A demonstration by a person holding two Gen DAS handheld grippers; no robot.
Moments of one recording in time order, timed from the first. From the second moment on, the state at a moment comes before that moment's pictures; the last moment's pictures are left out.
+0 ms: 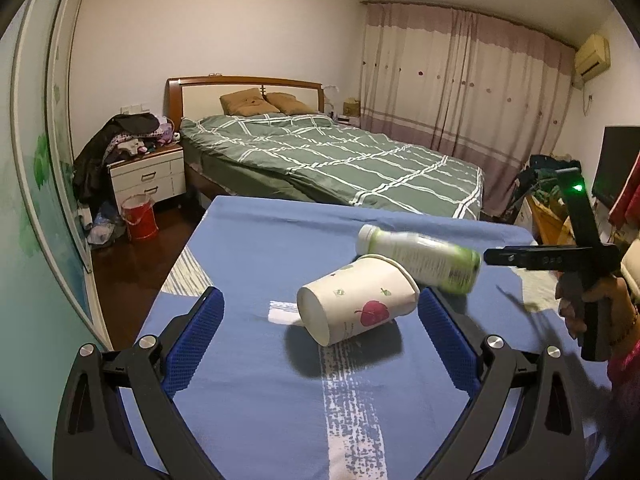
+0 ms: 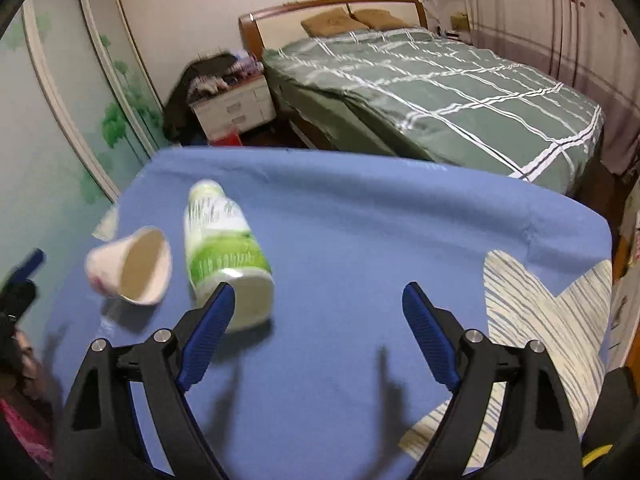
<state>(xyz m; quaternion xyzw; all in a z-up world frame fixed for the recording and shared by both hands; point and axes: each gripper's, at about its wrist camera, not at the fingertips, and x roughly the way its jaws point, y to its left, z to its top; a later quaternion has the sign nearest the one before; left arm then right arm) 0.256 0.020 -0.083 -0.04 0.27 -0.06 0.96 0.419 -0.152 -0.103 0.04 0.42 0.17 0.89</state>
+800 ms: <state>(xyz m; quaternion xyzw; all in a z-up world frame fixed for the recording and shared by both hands) 0.252 0.027 -0.081 -0.06 0.26 -0.06 0.96 0.432 -0.075 -0.129 -0.03 0.43 0.26 0.86</state>
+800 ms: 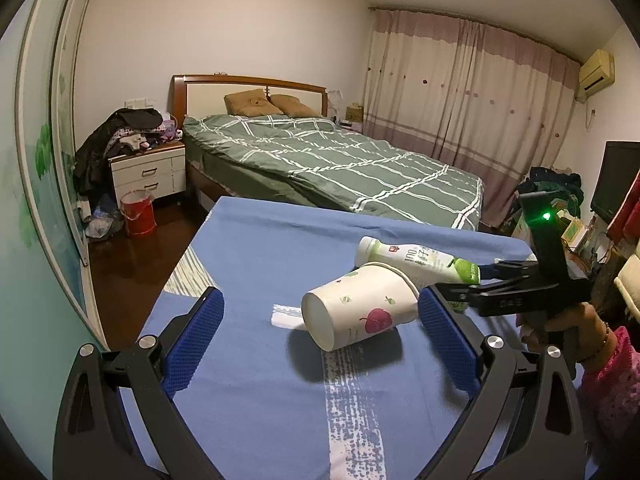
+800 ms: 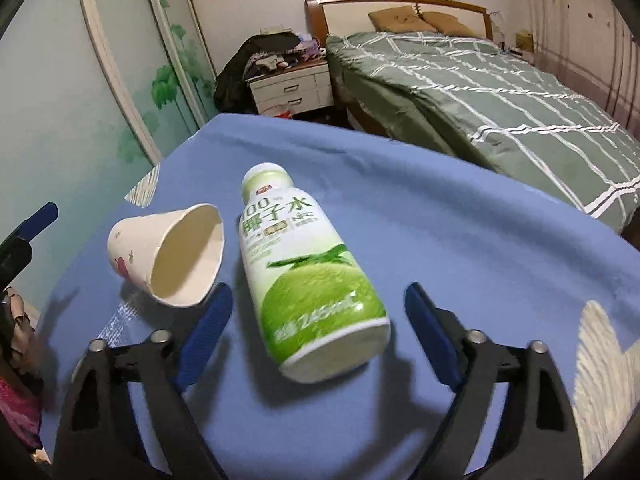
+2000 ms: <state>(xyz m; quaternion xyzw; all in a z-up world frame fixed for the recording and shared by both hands) 0.239 0.003 -0.079 -0.03 0.25 -0.09 0.96 0.130 -0.352 -0.026 0.20 0.30 -0.05 0.93</state>
